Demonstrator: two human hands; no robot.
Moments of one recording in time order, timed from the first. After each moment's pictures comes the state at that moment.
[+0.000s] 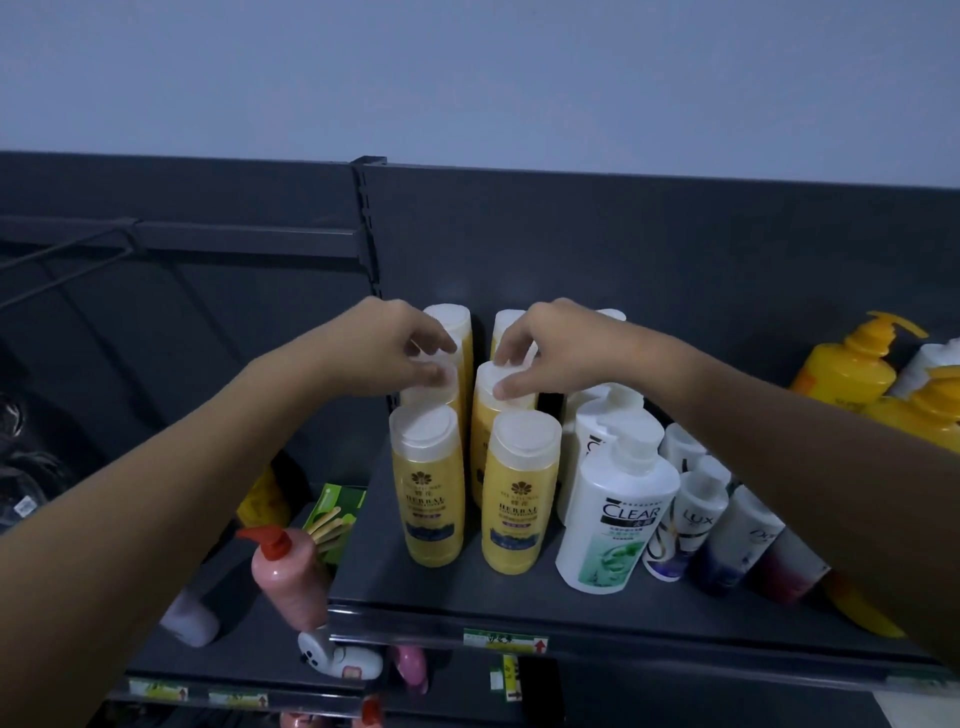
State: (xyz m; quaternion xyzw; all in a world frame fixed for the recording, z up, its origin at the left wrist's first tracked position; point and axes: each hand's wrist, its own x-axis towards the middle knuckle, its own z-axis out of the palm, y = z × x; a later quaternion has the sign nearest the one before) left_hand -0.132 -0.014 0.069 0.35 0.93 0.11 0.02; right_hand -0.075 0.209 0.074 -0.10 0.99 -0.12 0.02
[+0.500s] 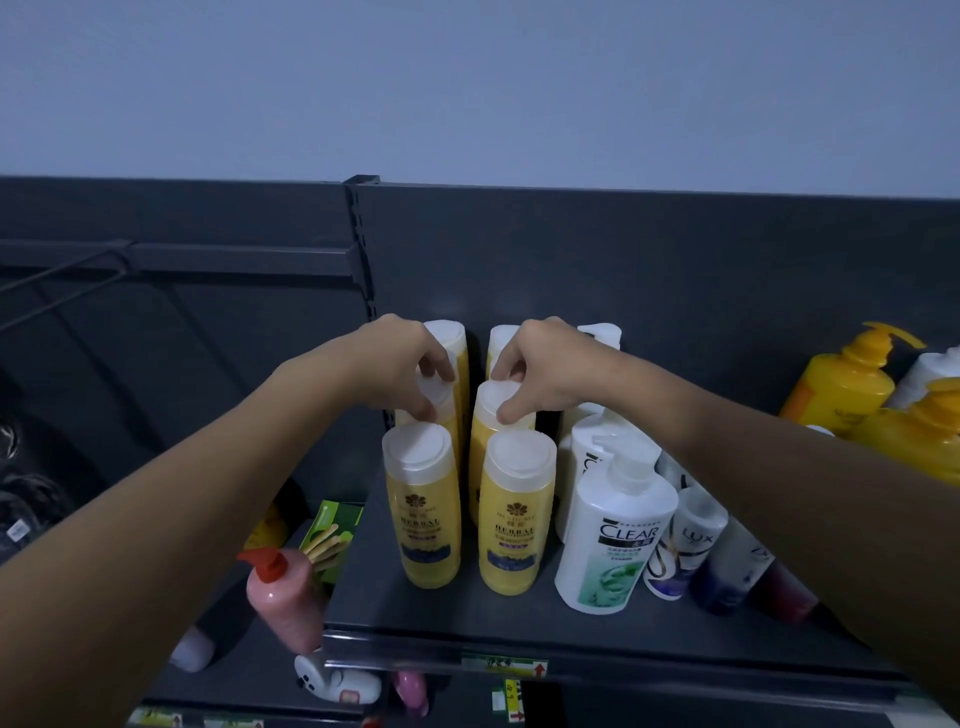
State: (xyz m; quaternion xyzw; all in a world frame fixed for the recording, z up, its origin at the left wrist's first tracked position) left_hand -0.153 0.007 0.066 0.34 0.94 0.03 0.04; right_hand -0.090 0.209 0.061 -0.06 0.99 -0.14 0.00
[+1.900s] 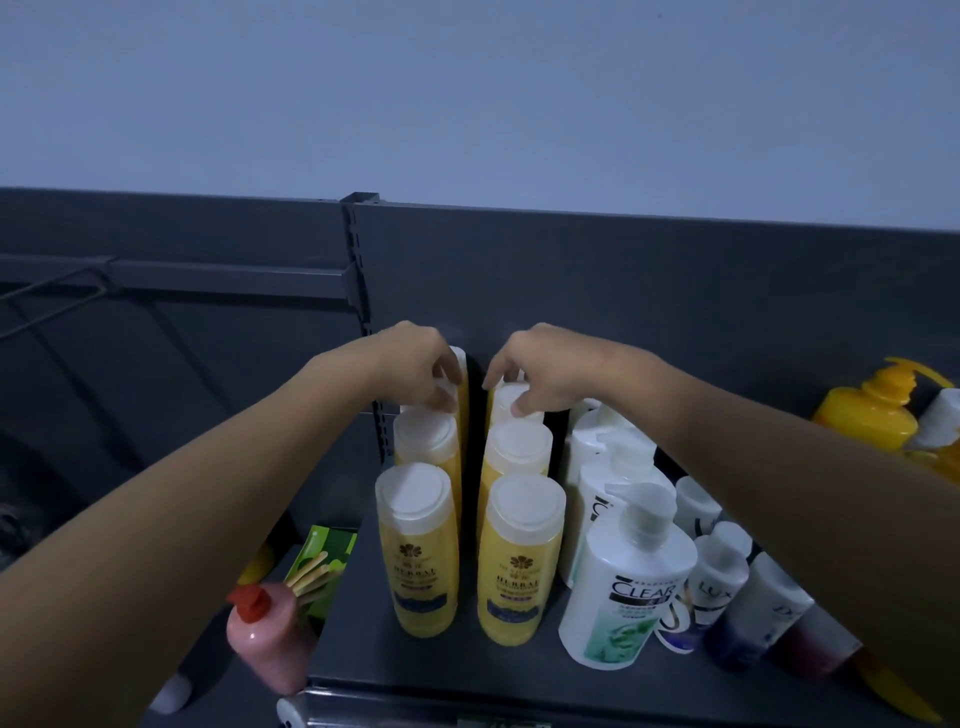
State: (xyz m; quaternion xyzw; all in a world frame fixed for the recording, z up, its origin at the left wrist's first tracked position) left_hand -0.207 0.032 0.062 0.34 0.94 0.05 0.07; right_hand -0.139 0.224 0.074 -0.14 0.99 -0.03 0.05
